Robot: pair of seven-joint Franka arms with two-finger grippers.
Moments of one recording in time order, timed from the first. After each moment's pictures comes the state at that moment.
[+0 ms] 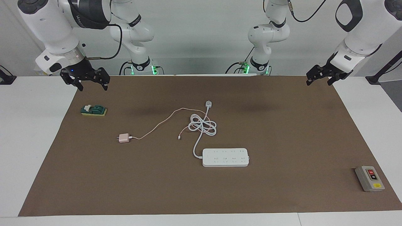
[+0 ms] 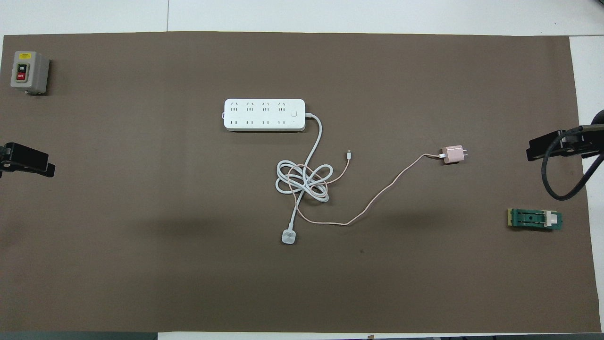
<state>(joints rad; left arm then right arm) 0.07 -0.02 -0.04 -1.64 -0.02 1.48 0.10 -0.01 -0.02 -0.04 -1.65 -0.03 1.57 -0.07</state>
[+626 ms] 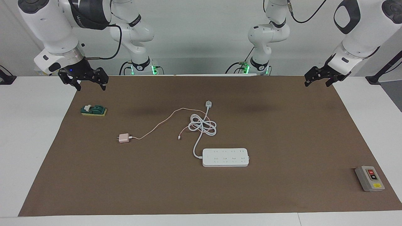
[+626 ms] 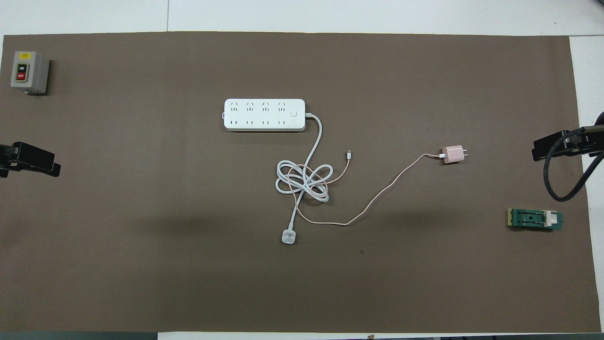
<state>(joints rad) 0.07 -0.01 -0.05 -1.64 -0.02 1.48 0.10 -0.01 -0.02 -0.04 -1.65 -0.07 1.58 -0.09</state>
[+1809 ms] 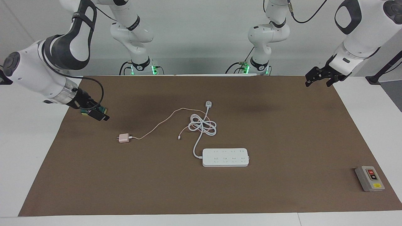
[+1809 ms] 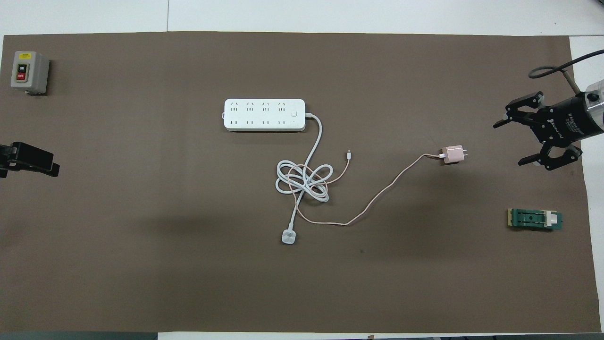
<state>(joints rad) 0.07 -0.01 -0.04 -1.64 -0.02 1.48 0.10 -0.17 0.25 -0.05 -1.66 0.38 1.66 0.75</state>
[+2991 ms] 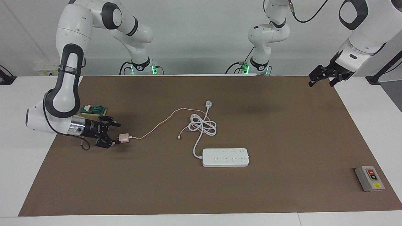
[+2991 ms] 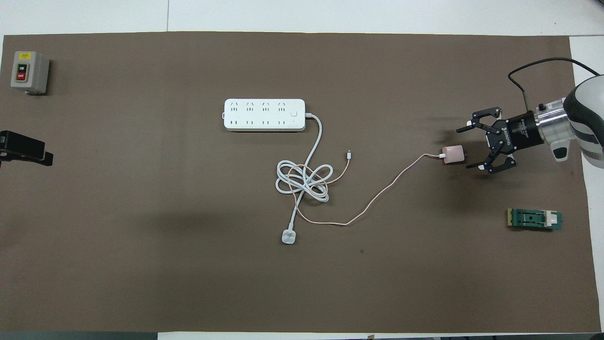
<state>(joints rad) 0.07 0.01 -0.03 -1.60 -0.05 1.49 0.07 -0.23 0.52 -0.07 -1.69 0.73 1.67 0.87</state>
